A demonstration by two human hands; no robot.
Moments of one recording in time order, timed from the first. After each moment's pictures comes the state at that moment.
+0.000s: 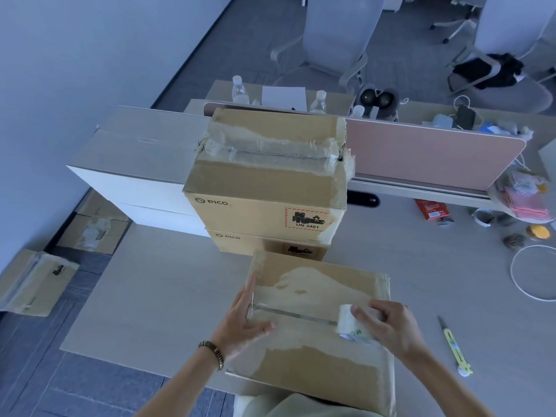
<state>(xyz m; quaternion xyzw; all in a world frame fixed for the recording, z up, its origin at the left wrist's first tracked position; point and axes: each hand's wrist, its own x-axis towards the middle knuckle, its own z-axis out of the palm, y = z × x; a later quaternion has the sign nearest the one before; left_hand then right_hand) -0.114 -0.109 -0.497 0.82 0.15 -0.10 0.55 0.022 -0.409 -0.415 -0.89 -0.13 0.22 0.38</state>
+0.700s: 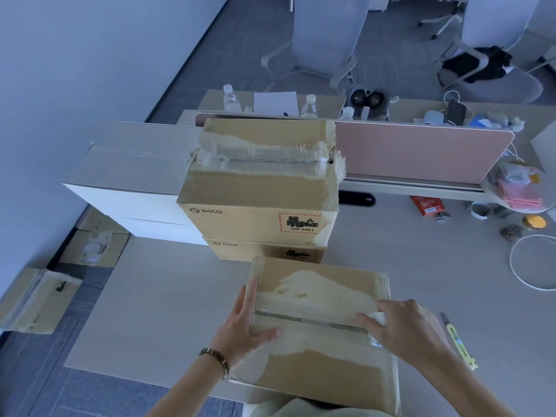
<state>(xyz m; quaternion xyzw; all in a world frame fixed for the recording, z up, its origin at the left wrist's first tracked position) -0.112 -0.113 -0.478 0.90 0.17 -0.15 0.37 0.022 -0.410 -0.388 -0.97 -0.16 0.17 0.04</state>
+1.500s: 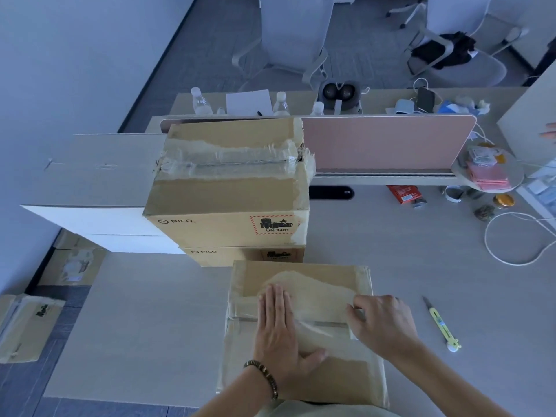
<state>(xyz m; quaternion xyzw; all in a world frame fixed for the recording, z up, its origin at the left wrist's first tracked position) -0.081 -0.223 -0.488 0.99 0.03 -0.10 0.10 0.018 -0.415 -0.415 -0.97 -0.17 0.13 0.13</state>
